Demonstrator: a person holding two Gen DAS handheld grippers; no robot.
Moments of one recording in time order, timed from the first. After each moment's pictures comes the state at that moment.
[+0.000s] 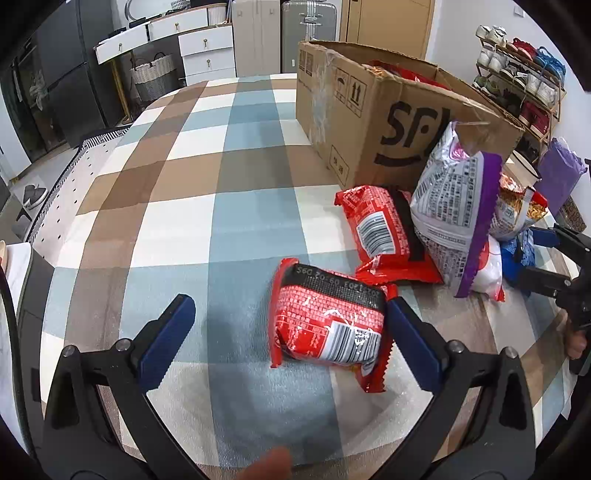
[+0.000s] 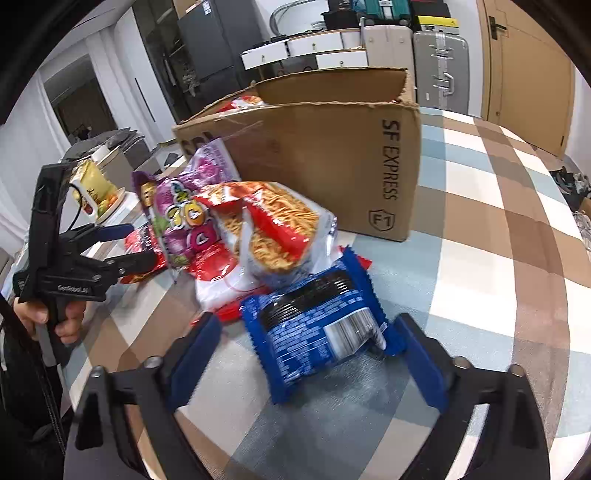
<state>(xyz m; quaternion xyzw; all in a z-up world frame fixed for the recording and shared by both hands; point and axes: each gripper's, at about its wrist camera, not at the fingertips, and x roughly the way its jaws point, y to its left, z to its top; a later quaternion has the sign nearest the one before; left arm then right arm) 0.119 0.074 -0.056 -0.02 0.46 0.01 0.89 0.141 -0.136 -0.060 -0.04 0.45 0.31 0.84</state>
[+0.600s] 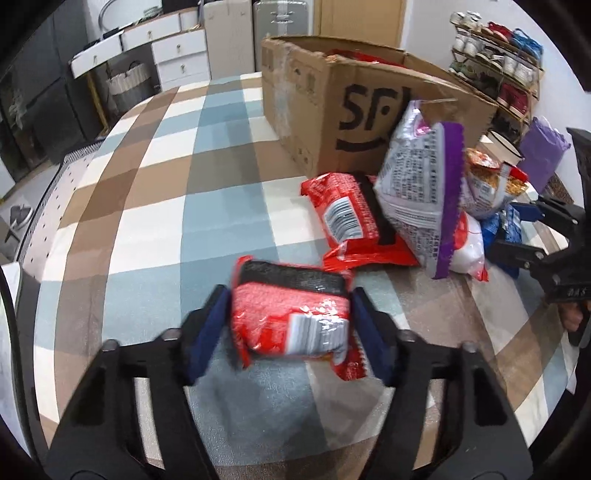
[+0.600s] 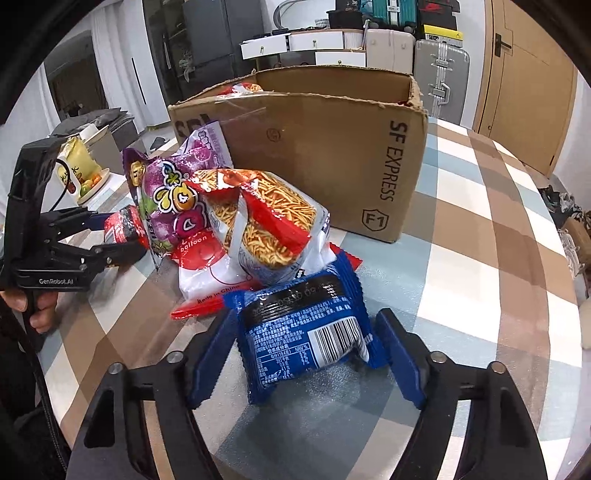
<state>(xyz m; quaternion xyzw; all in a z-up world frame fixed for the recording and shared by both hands) 0.114 0.057 -0.059 0.00 0.45 -0.04 0.89 0.137 -0.125 -0.061 -0.10 0.45 0.27 0.85</state>
